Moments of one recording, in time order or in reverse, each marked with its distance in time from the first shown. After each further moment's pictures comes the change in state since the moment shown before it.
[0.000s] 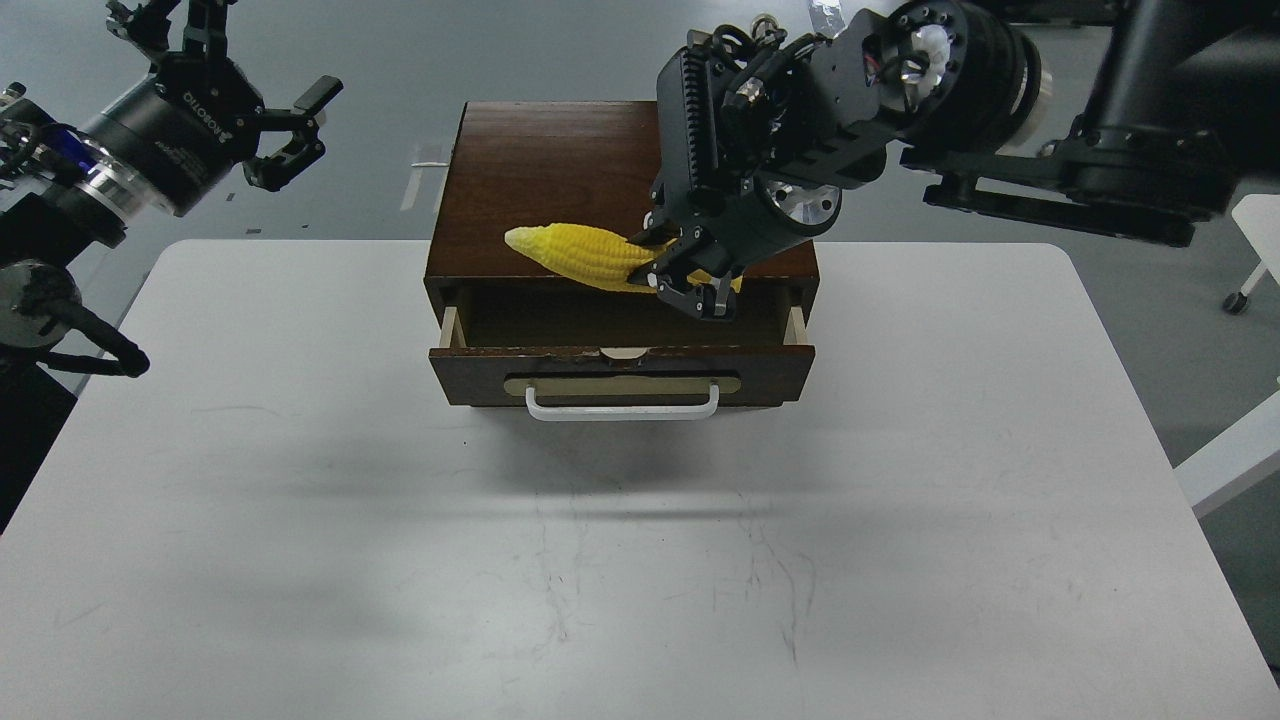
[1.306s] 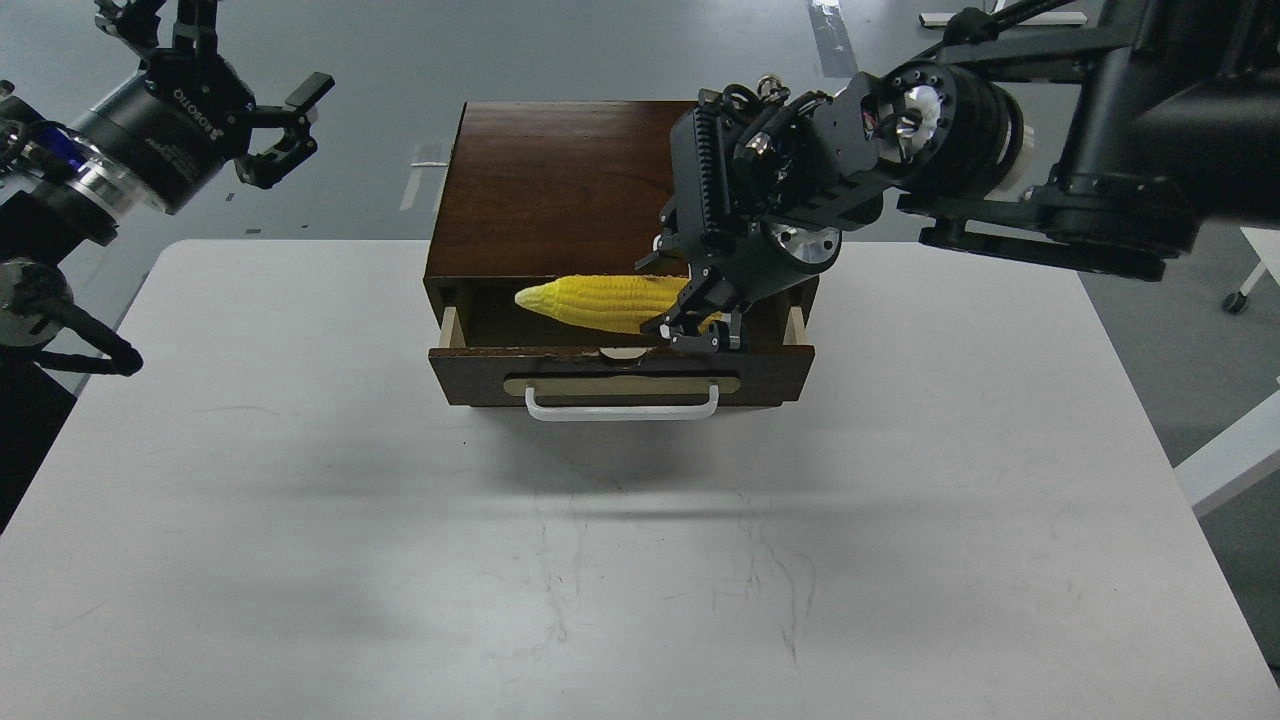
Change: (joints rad) left arm 0.000 0.005 -0.003 0.000 -0.001 0.000 0.000; right arm -0.060 0.014 -0.024 -0.029 -0.003 -0.057 0.000
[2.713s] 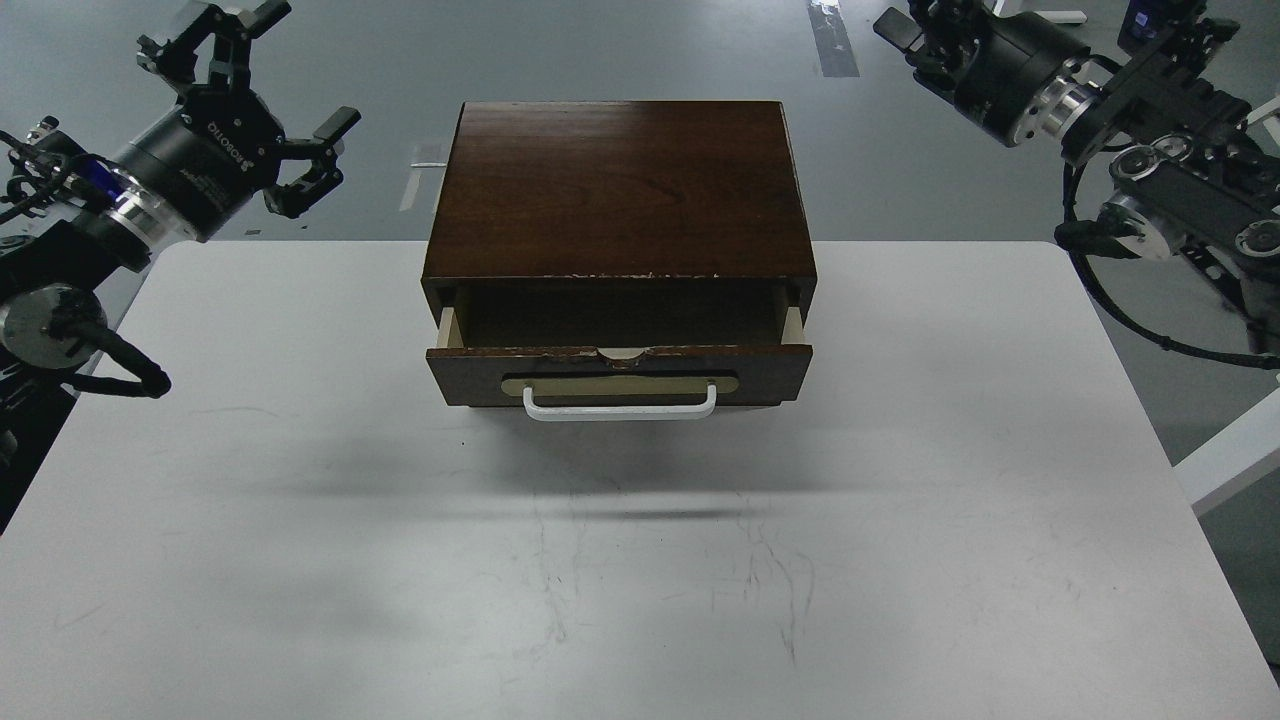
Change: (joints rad) left arm 0.040 -0.051 0.000 0.012 0.000 0.000 0.000; right arm -0.641 -0.239 0.711 -0.410 1.311 -0.026 0.000
